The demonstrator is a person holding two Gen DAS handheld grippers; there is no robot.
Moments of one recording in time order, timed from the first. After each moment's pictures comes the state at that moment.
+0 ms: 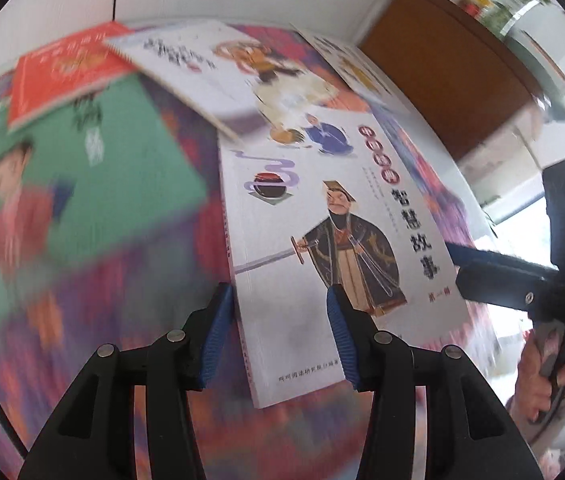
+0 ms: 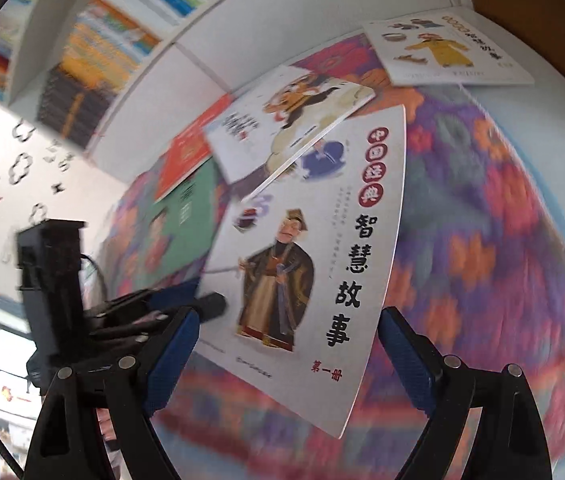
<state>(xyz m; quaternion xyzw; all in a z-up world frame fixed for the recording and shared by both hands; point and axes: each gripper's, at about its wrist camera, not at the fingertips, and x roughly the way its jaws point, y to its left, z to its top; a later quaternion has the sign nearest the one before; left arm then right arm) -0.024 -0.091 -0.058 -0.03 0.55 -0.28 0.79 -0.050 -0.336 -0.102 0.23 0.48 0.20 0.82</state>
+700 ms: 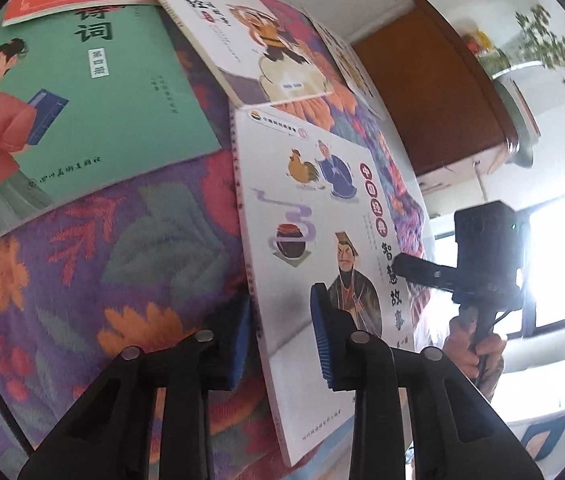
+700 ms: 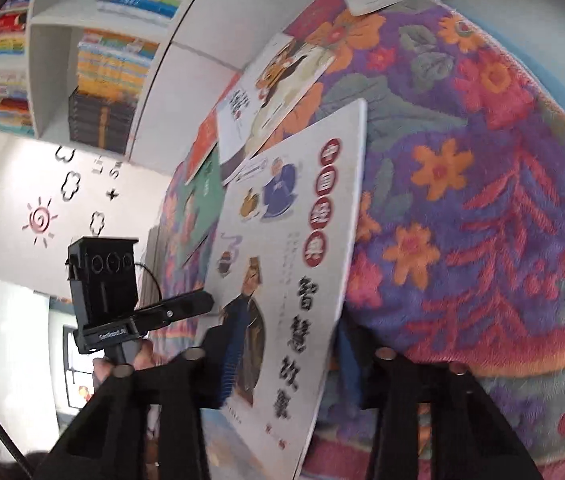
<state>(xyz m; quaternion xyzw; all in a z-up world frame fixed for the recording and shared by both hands) -0.003 -0.061 -0.084 -0.17 0.59 -0.33 0.72 -0.036 -0.378 -0.161 0.35 0.49 0.28 0.75</state>
